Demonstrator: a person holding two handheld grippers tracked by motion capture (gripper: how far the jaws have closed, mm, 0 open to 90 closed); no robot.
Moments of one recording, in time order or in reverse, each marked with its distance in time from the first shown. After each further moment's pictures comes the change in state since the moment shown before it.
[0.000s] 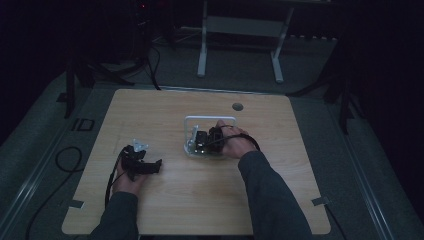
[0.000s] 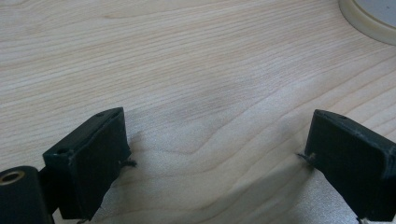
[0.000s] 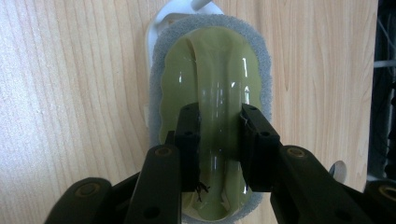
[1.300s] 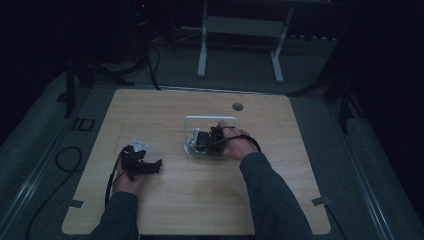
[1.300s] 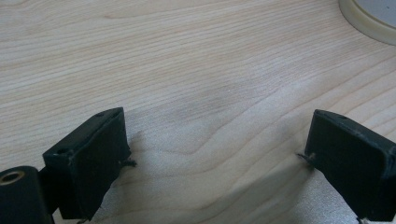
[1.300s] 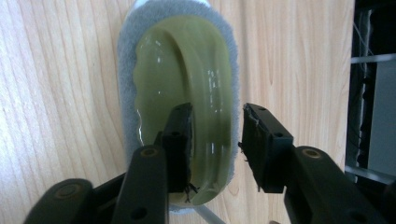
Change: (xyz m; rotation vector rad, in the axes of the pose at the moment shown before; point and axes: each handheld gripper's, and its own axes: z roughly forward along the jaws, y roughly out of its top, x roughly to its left) left arm 0.000 0.000 0.000 0.000 0.000 0.000; right arm 0.003 -0.004 0.003 0.005 -0.079 0.000
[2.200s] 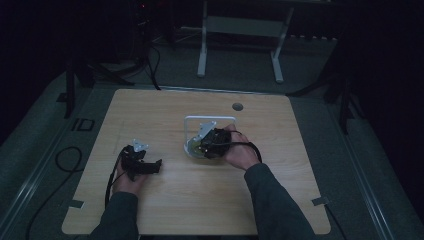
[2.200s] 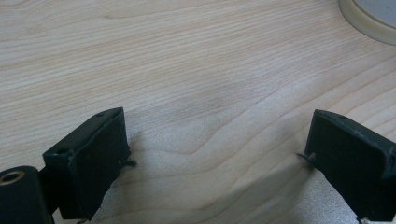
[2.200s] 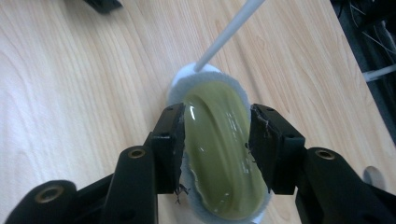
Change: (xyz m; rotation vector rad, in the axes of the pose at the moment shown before) left arm 0.000 0.000 0.000 0.001 -0.001 0.000; right arm 0.005 -0.012 -0.038 -0.264 0.098 0.293
